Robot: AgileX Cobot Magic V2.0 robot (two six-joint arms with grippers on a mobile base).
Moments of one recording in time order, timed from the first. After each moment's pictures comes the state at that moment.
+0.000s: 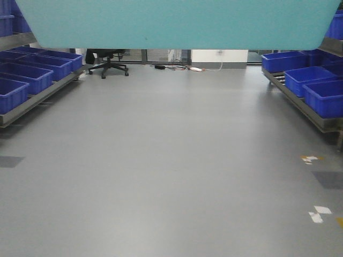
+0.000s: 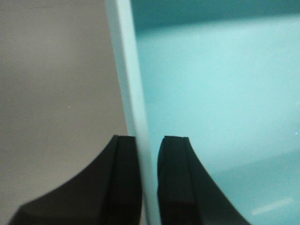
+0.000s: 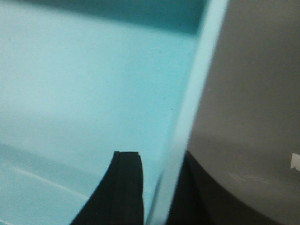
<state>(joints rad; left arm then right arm) -0.37 1.50 -1.58 -0.19 0.91 0.02 0.26 1.49 -1.61 0.10 1.10 0.14</state>
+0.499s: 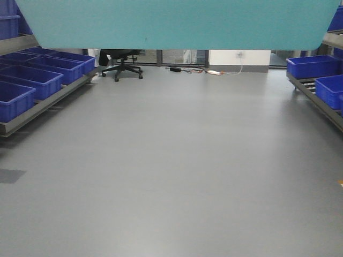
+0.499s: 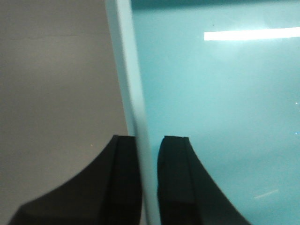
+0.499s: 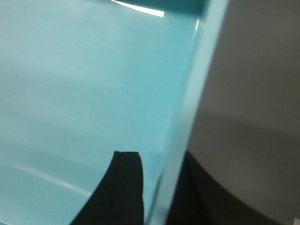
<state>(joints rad) -0.37 1.50 -1.58 -0.19 0.91 0.02 0.26 1.49 -1.61 0.10 1.10 0.14</state>
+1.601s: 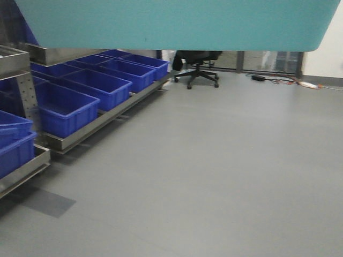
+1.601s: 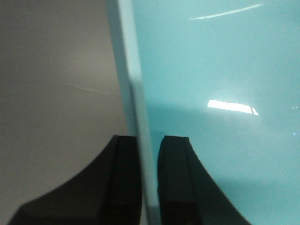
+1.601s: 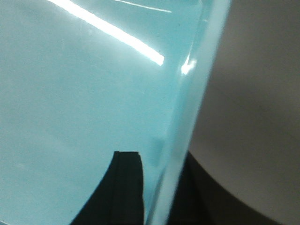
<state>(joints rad) -0.37 1.50 -1.58 -0.19 0.90 0.02 0.26 1.49 -1.61 0.10 1.10 0.14</state>
